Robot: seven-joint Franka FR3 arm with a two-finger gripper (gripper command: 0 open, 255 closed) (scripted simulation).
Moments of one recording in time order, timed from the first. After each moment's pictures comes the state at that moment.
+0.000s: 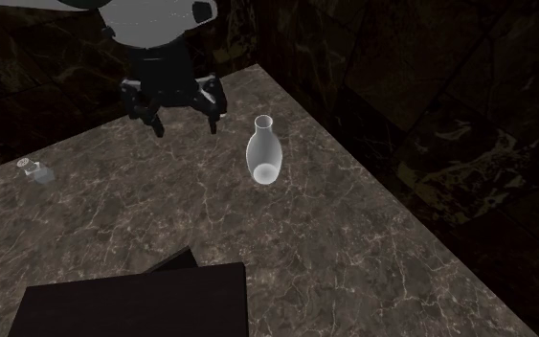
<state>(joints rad) -0.07 -0.16 -0.31 -2.20 -0.09 1.92 -0.32</state>
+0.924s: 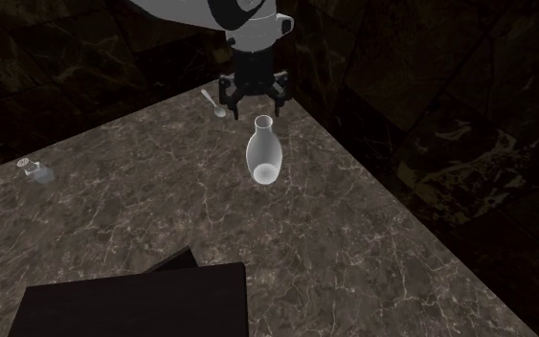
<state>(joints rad) -0.19 0.38 -0.37 -1.74 0.07 1.99 -0.55</state>
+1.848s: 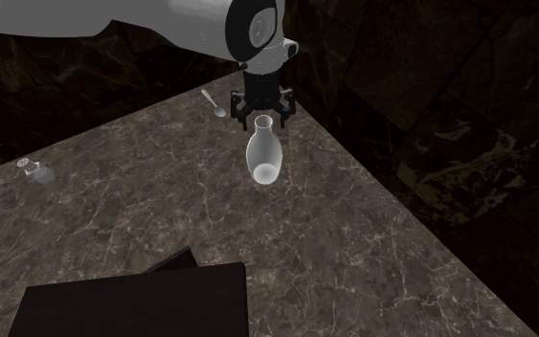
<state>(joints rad) -0.22 0.49 -0.36 -1.72 0.11 2.07 -0.58</state>
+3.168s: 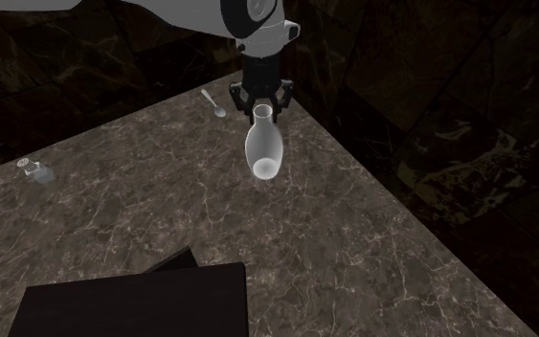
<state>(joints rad) -0.21 0.44 -0.37 -1.69 0.09 2.00 -0.57</state>
